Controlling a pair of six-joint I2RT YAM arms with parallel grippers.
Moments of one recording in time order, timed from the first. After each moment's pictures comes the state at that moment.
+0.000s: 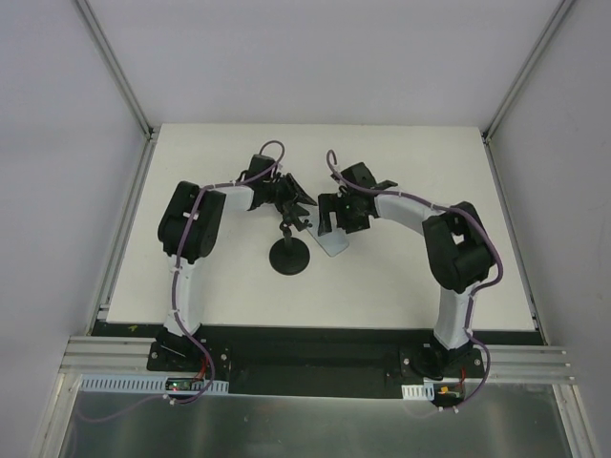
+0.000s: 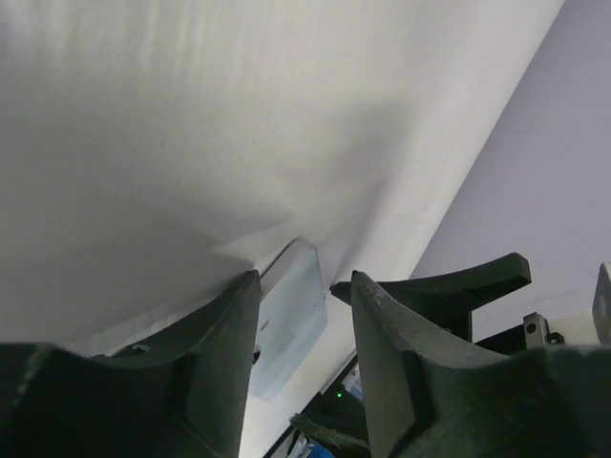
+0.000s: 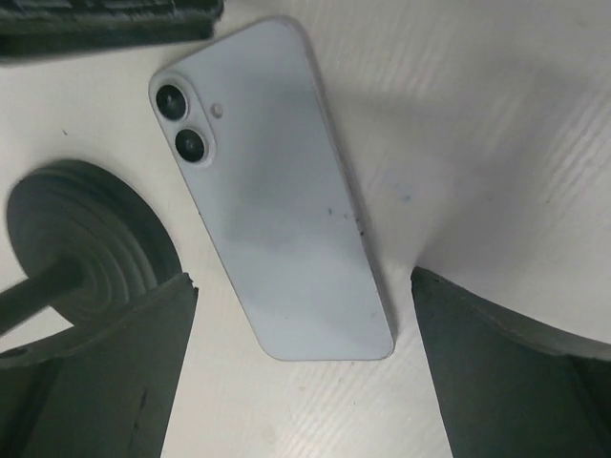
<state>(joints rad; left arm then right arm) -0.34 2.20 1.38 0.03 0.64 -1.10 0.51 1.95 1.32 -0.42 -0.27 0.34</state>
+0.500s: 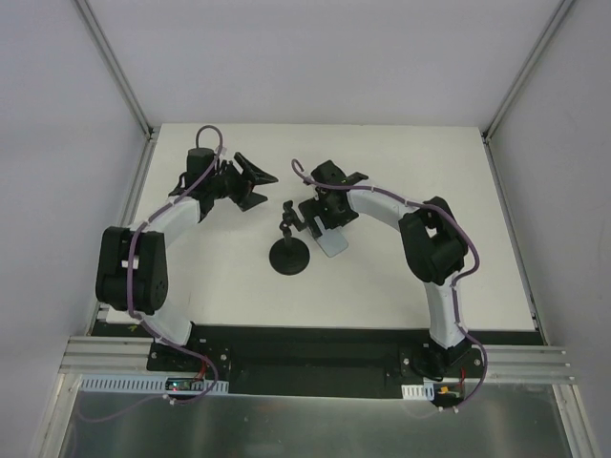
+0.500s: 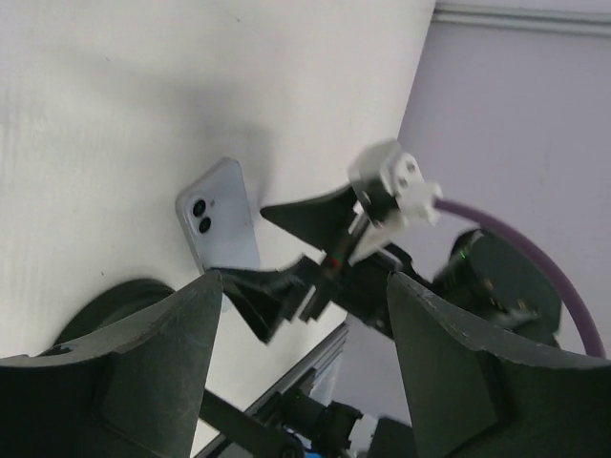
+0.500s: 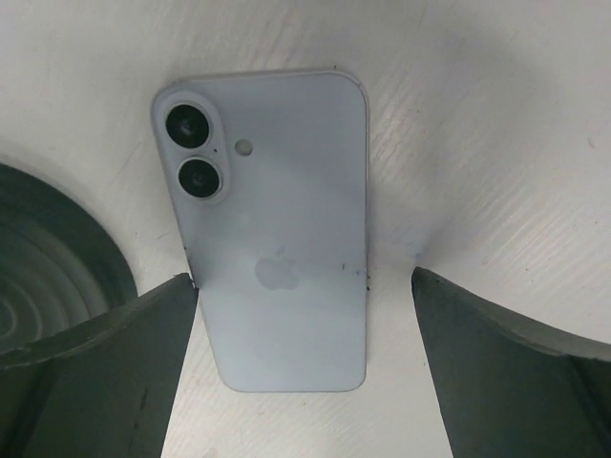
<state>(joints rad) -0.12 1.68 1.04 0.04 0.65 -1.12 0.65 2.08 1.56 -0.66 -0.02 0.09</state>
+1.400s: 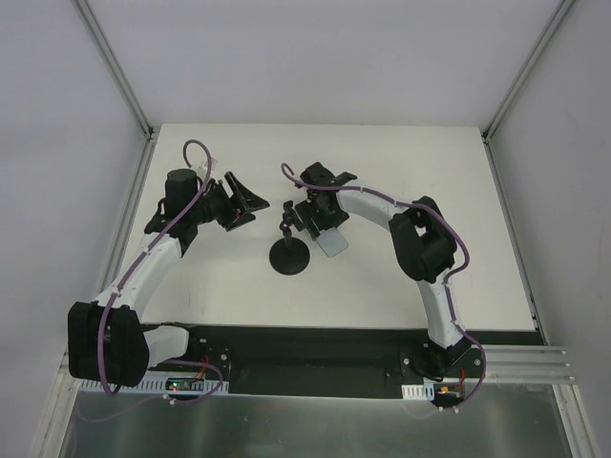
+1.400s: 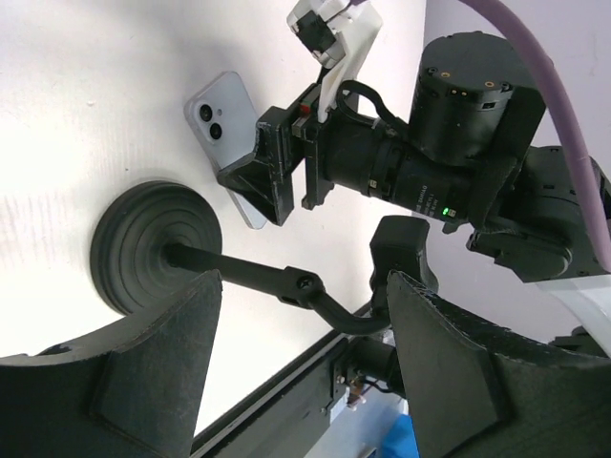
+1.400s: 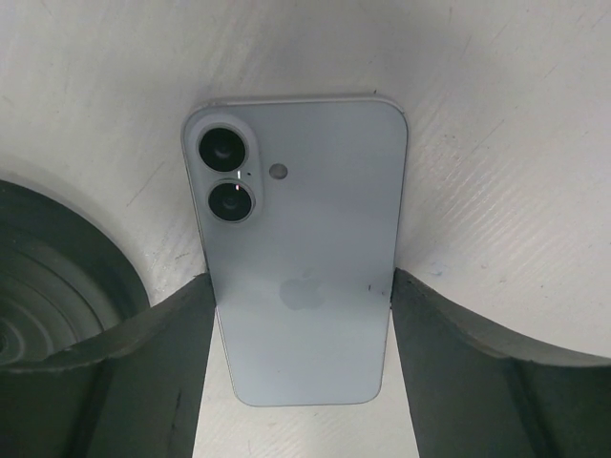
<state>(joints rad) -0.12 1.20 0.80 -0.13 0.66 -0.89 0.70 2.17 1.67 -0.74 0.05 0.07</state>
